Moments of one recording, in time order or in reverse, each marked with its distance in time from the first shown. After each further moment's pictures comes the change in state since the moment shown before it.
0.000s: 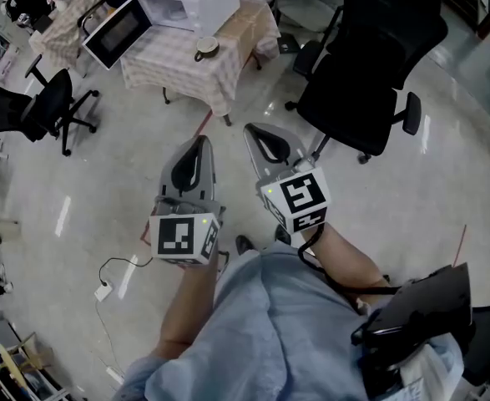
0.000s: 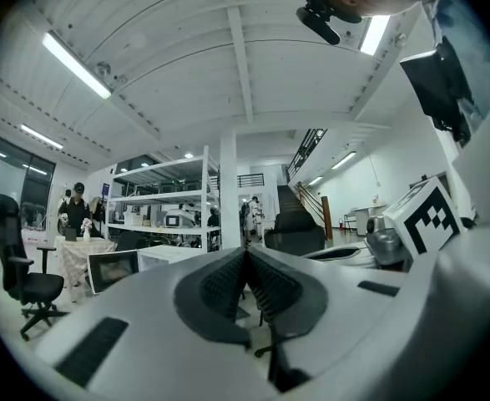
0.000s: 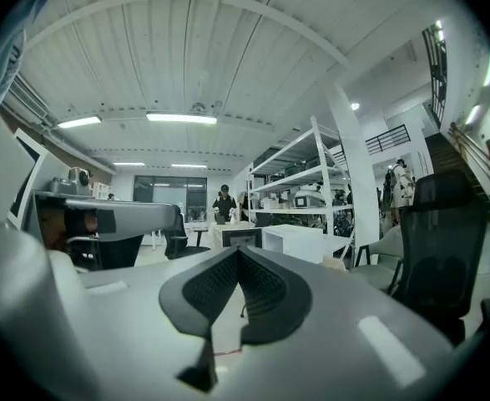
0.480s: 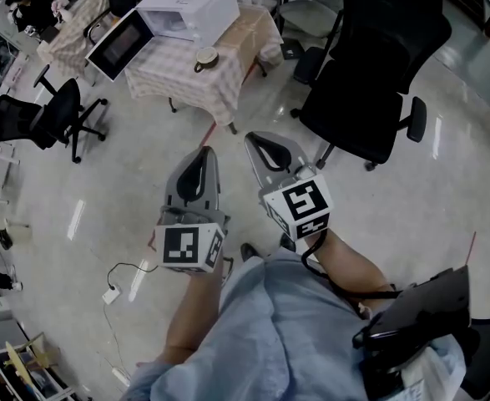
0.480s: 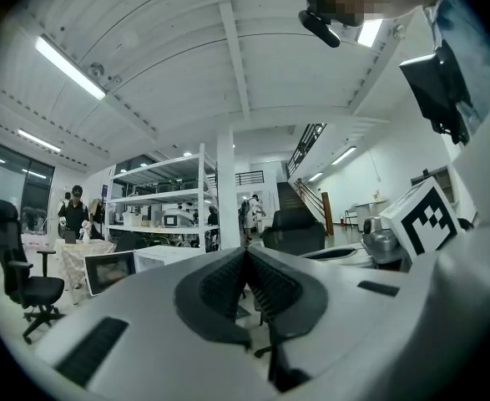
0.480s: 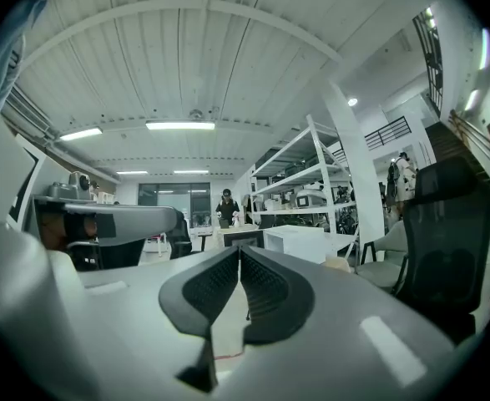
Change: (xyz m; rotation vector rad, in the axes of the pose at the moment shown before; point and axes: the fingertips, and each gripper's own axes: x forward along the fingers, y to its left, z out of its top) left arm 0.028 -0.032 -0.001 0.024 0.023 0.013; right arm -0.009 -0.037 -0.002 0.045 -0.024 0.043
